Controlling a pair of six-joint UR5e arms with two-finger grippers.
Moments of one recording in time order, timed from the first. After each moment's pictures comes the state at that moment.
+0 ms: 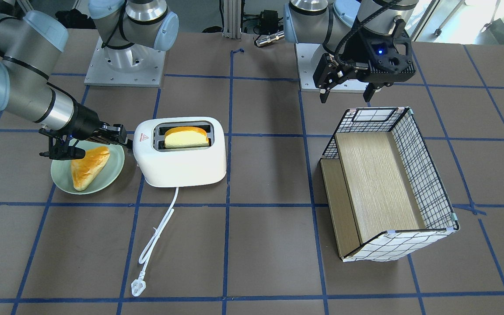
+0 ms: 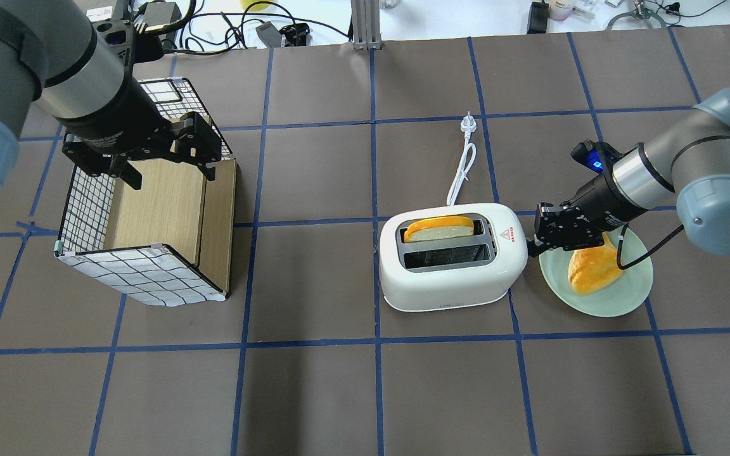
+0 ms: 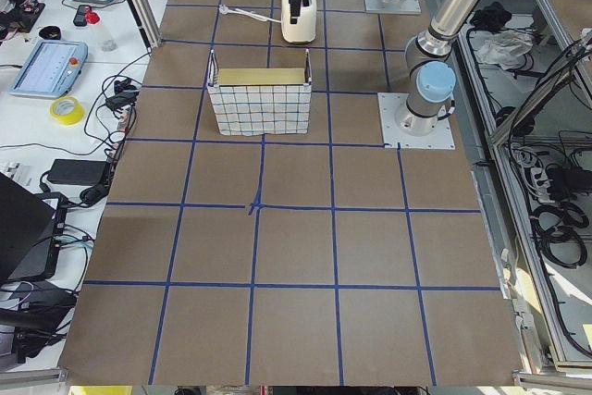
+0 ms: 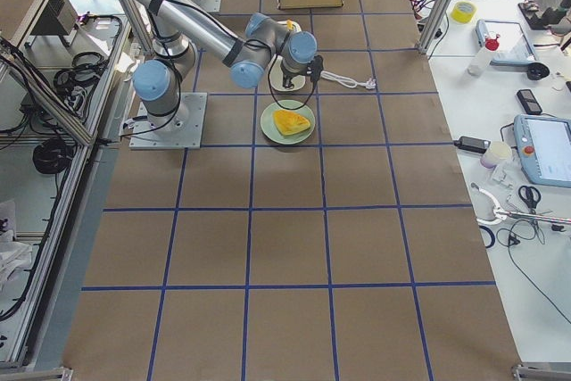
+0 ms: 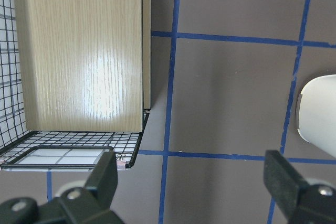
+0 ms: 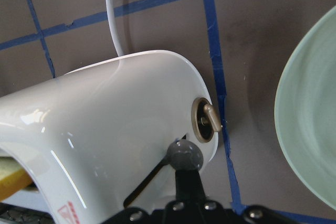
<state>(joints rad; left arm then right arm) -1.58 -1.46 -1.67 -1.53 1.56 -0.10 1.23 -1.52 2.07 -1.81 -1.13 -0.24</state>
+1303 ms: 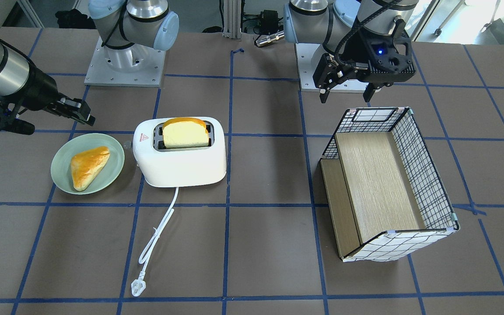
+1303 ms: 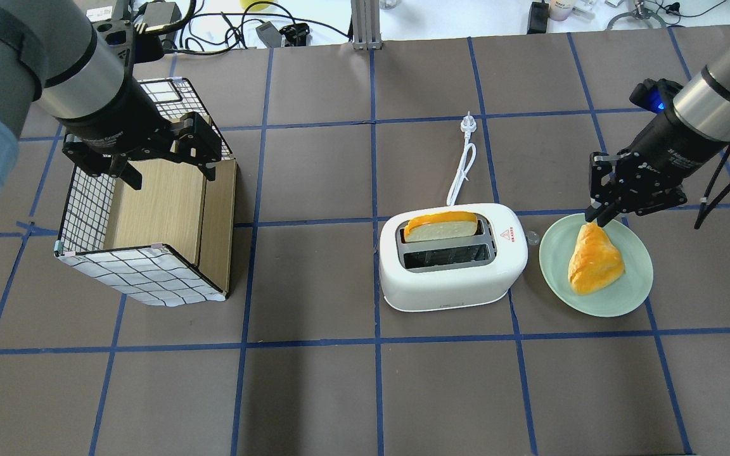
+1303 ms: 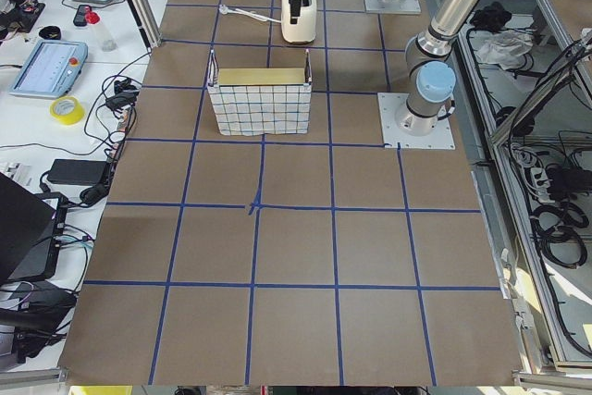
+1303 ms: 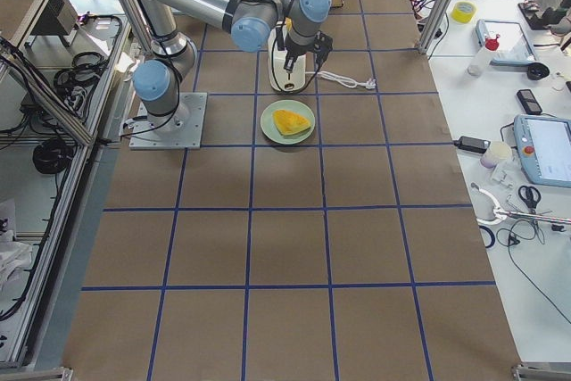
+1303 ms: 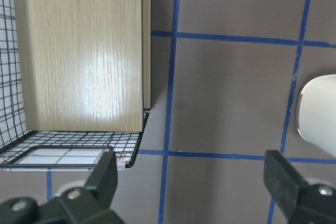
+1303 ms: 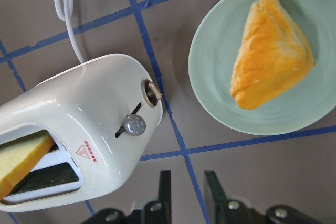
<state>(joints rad) -1.58 -1.46 -1.67 -1.53 1.56 -0.10 1.24 -1.59 1.80 -1.51 -1.39 -0.07</state>
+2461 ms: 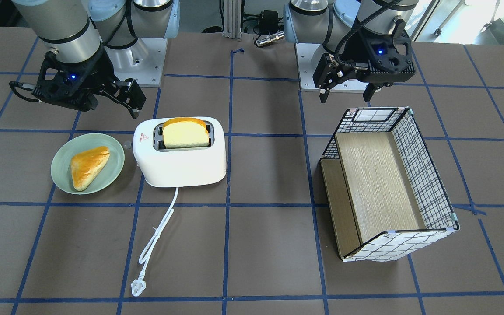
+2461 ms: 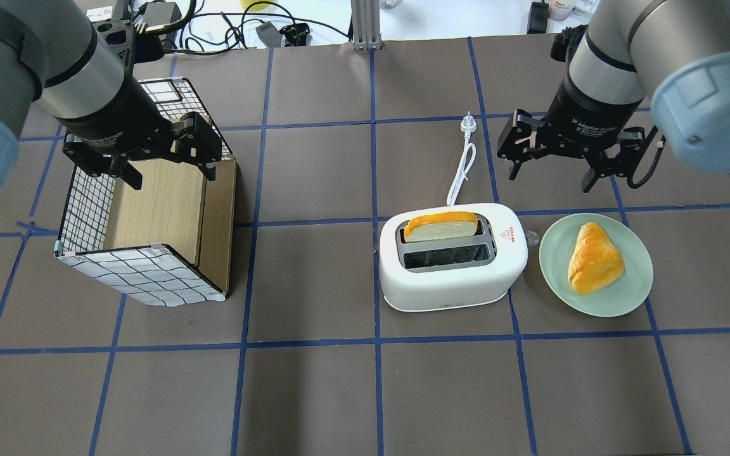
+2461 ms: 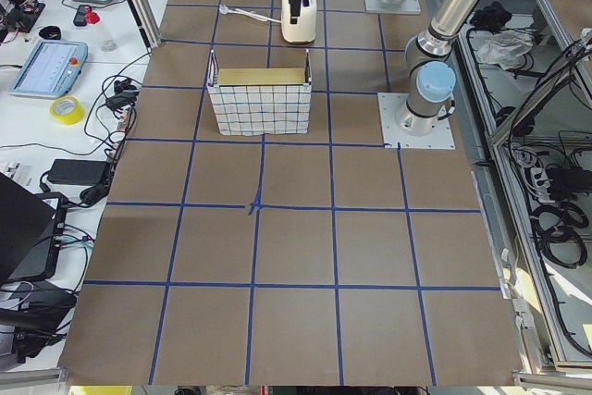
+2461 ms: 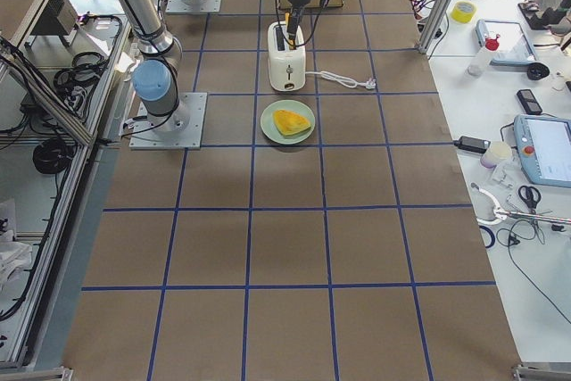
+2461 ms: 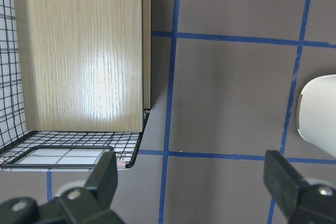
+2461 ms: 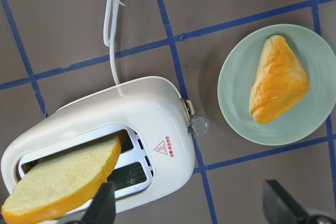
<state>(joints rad) -1.58 -1.46 -1.67 -1.53 1.56 -0.10 1.59 -1.61 1.69 -1.60 -1.56 0.26</state>
